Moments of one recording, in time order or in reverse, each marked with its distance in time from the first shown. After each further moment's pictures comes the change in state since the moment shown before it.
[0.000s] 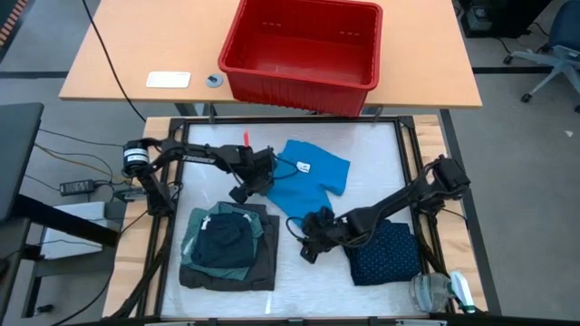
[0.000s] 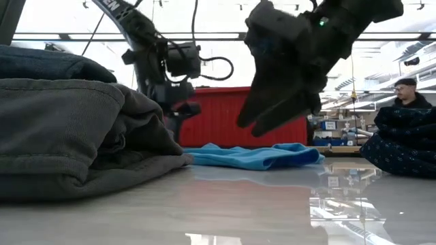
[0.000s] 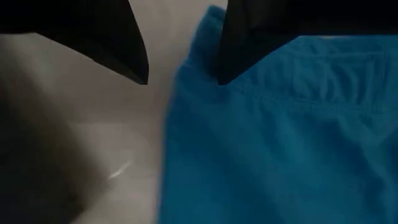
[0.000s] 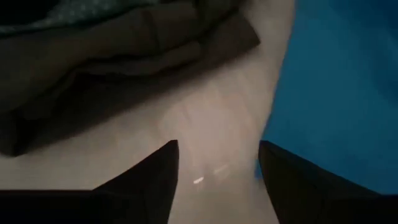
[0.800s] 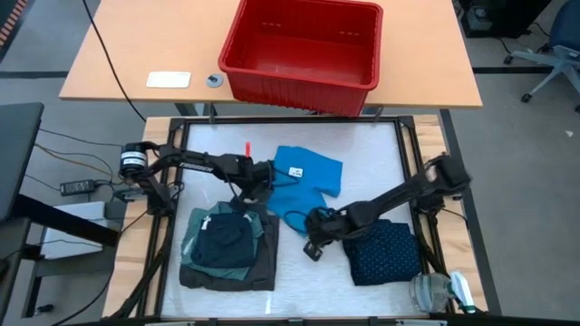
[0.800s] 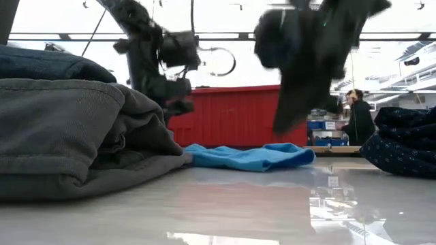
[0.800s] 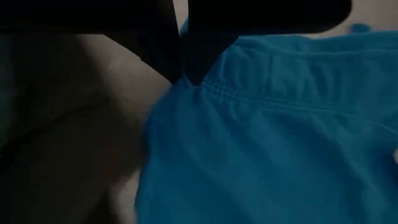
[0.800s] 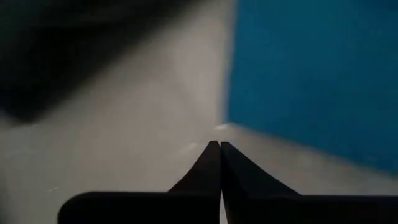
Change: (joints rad) left arm -0.112 -0.026 -0.011 -0.052 -0.061 -0.254; right arm -0.051 -0.046 0.009 -0.154 -0.256 0.159
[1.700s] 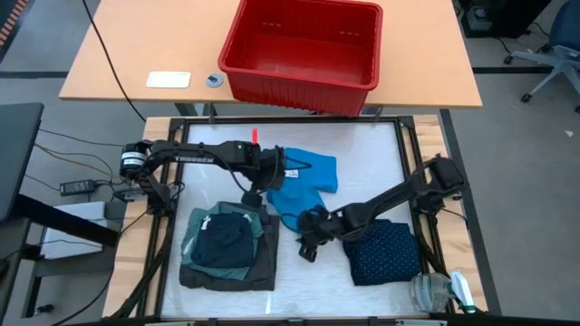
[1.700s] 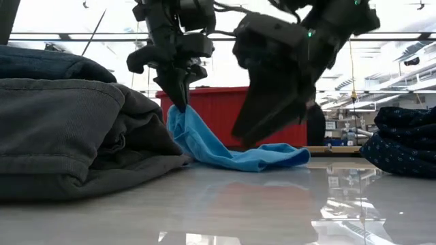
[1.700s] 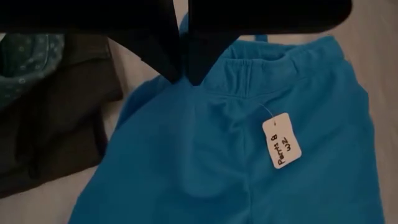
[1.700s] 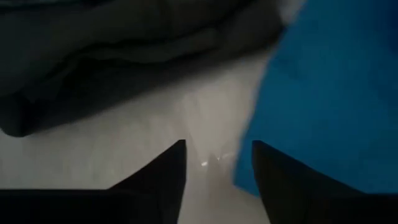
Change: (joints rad) left arm -0.006 0.004 0.320 -0.238 -0.001 -0.226; right arm -0.007 0.072 0.001 0.191 0.092 -0.270
